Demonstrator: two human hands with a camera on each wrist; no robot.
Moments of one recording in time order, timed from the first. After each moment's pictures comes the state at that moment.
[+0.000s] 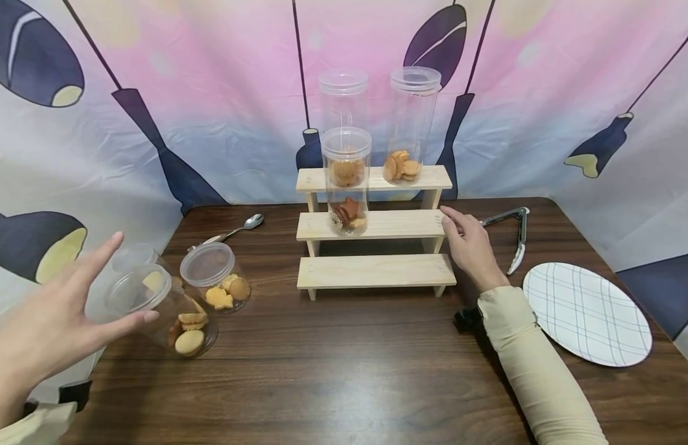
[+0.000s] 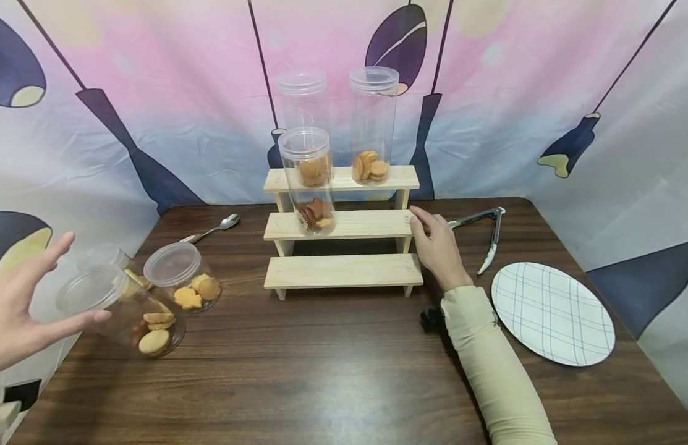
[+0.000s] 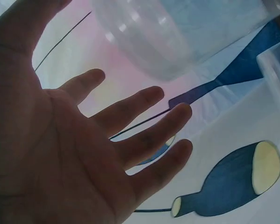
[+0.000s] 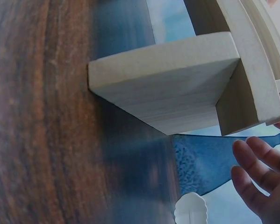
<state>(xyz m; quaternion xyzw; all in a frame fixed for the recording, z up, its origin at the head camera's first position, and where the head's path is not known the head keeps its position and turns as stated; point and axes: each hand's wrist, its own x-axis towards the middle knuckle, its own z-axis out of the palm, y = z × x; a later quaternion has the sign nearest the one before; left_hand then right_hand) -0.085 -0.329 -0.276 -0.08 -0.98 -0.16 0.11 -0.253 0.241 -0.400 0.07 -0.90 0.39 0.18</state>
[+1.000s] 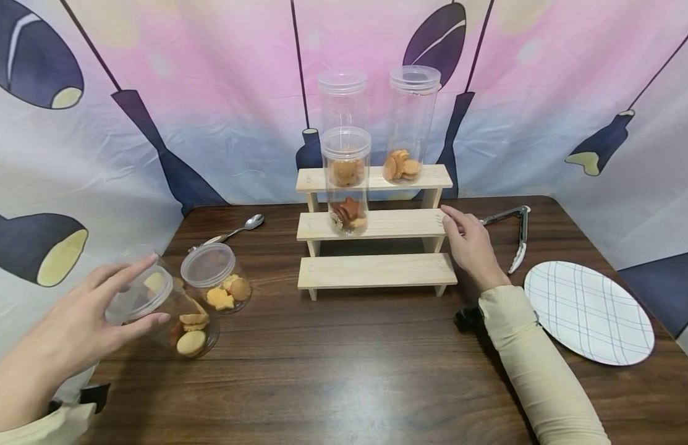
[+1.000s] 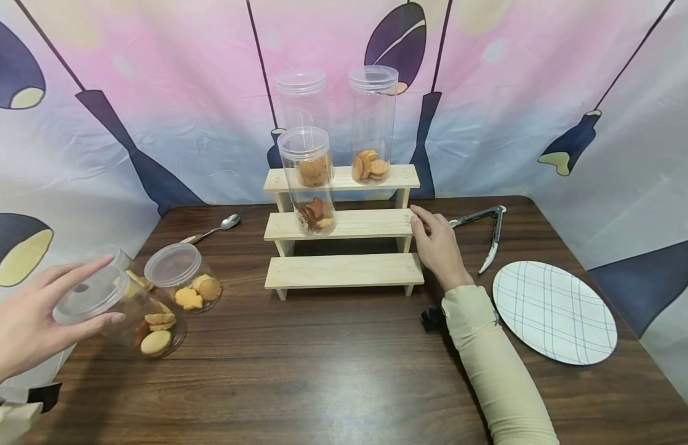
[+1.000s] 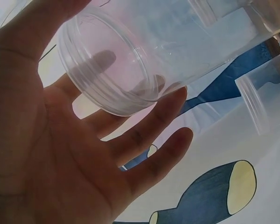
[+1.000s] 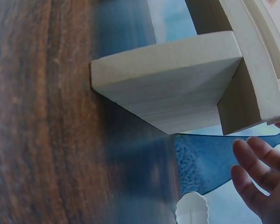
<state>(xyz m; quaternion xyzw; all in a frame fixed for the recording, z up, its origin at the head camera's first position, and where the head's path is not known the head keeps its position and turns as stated) -0.089 -0.326 -0.296 -0.12 -0.98 -0.13 0.13 -0.254 0.243 -0.401 0.07 -0.90 0.40 0.18</state>
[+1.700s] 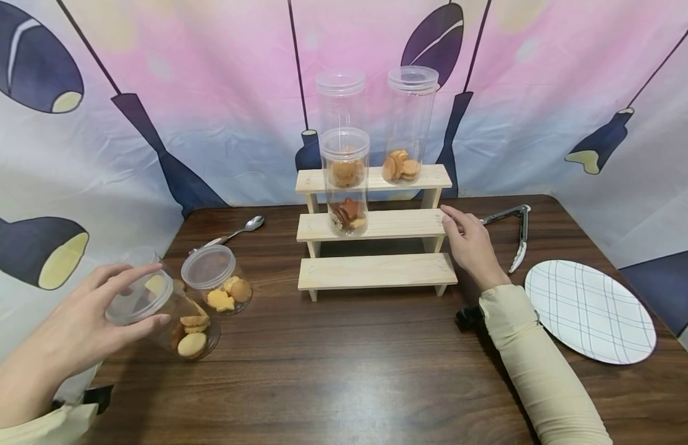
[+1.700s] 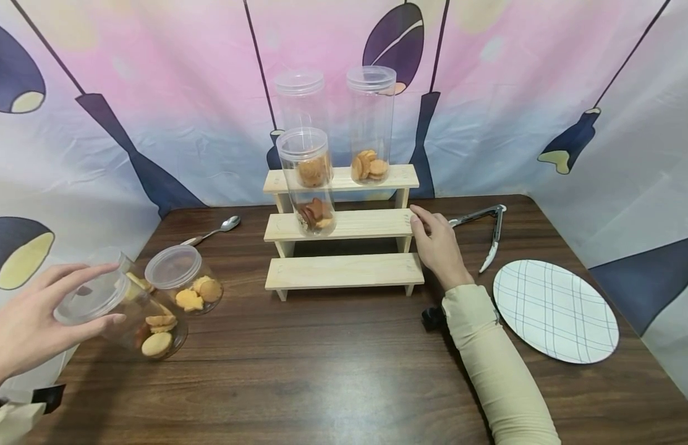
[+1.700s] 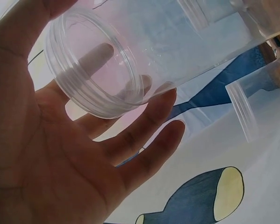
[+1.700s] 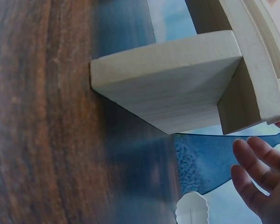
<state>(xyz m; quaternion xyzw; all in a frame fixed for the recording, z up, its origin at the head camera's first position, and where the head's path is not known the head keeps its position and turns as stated) -0.094 -0.328 -0.296 -0.12 -0.97 -0.14 0.14 -0.254 0.243 -0.401 0.06 -0.90 0.41 0.17</state>
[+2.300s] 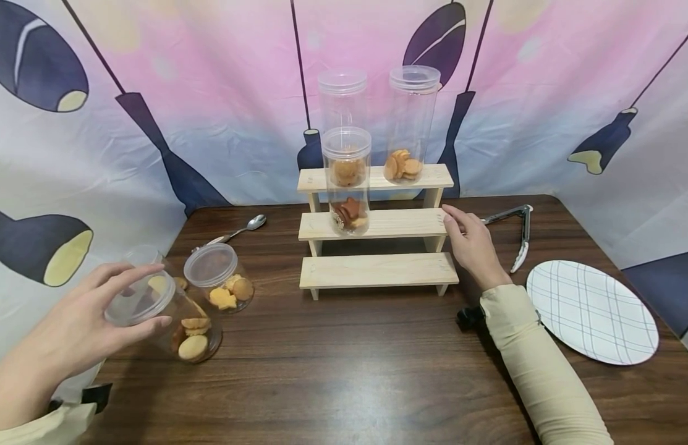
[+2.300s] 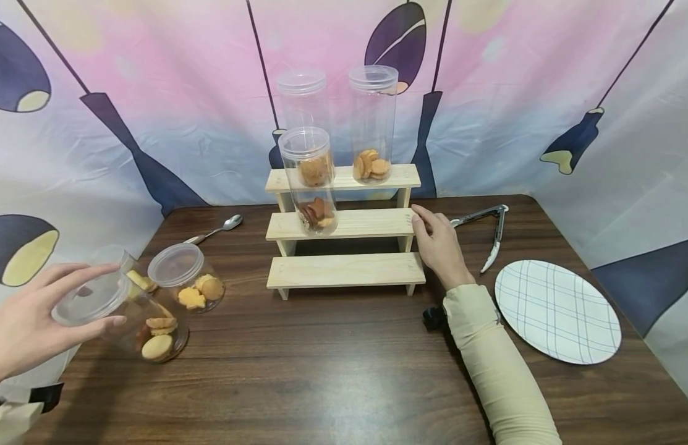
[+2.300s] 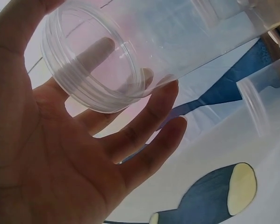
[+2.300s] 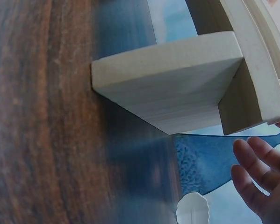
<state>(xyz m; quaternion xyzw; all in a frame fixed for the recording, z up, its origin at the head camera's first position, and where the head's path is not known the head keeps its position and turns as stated) -0.086 -0.323 -0.289 -0.13 -0.97 -0.13 0.14 -0.254 0.242 -0.401 0.06 -0.90 0.41 0.17</state>
